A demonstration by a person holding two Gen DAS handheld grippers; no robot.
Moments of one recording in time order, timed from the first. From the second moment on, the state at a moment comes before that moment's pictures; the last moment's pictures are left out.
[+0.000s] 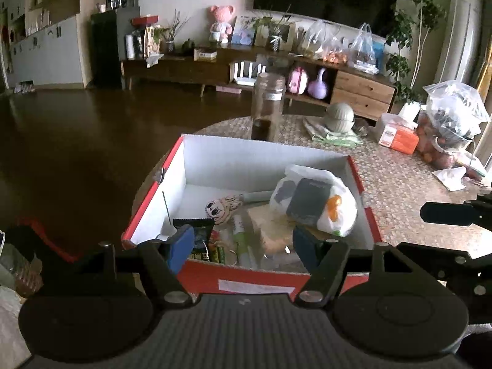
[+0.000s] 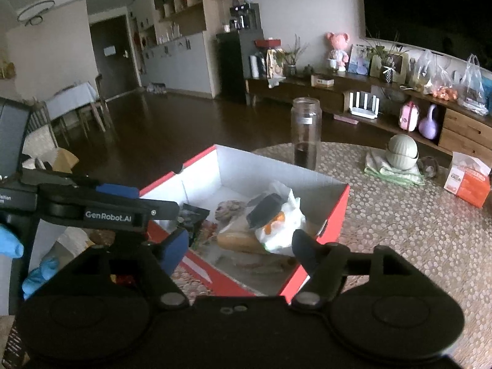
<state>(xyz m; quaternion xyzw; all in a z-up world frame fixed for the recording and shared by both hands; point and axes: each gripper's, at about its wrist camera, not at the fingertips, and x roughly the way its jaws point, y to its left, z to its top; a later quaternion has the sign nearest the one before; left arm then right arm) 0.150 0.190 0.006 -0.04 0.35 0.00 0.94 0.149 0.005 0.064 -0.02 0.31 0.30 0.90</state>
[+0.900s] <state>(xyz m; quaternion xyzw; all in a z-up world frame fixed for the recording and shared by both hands) 0.094 0.142 0.020 -0.01 0.29 0.04 0.96 0.109 -0.043 0.063 0.00 0.27 0.32 0.91</state>
